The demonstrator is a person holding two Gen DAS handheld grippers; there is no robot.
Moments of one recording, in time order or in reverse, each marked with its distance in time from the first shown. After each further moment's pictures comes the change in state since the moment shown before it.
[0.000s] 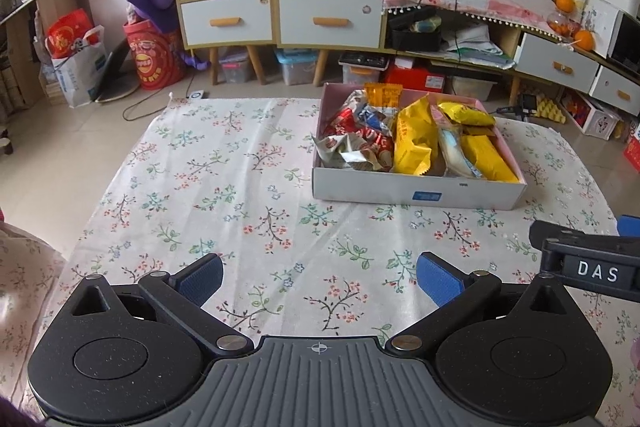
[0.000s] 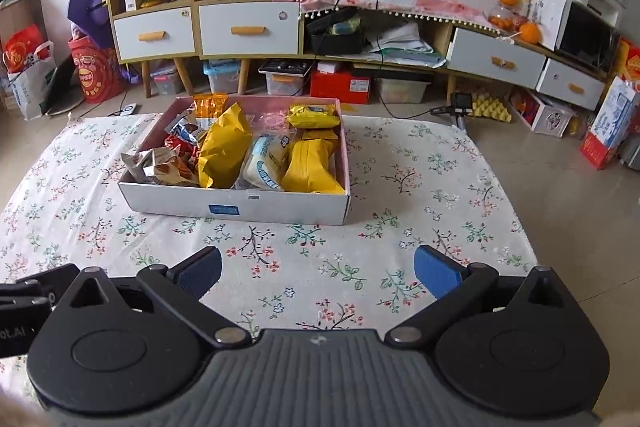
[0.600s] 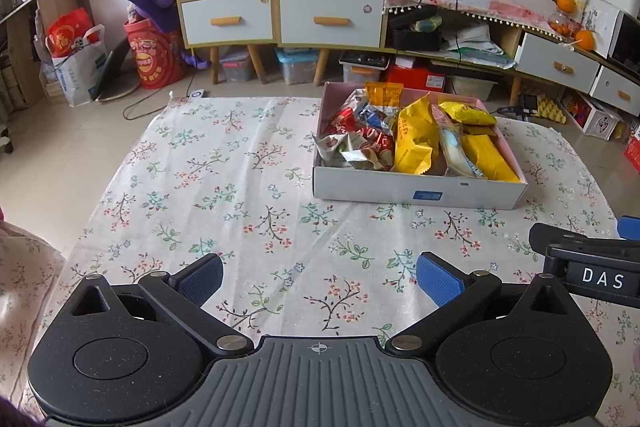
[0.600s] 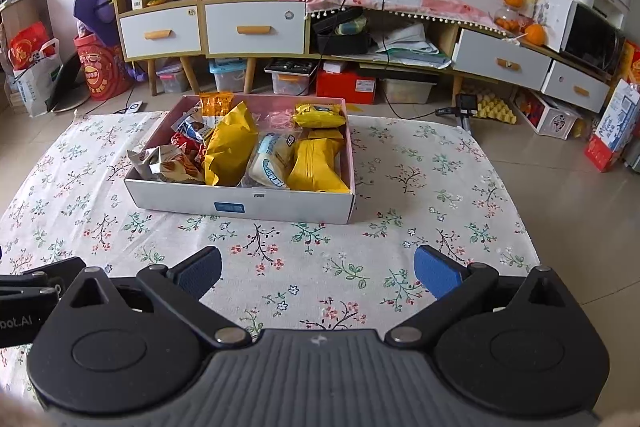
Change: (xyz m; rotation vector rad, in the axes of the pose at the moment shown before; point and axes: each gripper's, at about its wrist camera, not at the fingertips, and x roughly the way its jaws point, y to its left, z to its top) left arm 0.000 0.001 -0.001 -0.001 0.004 -0.007; right arm -0.003 -0.001 0.001 -0.012 0.004 0.022
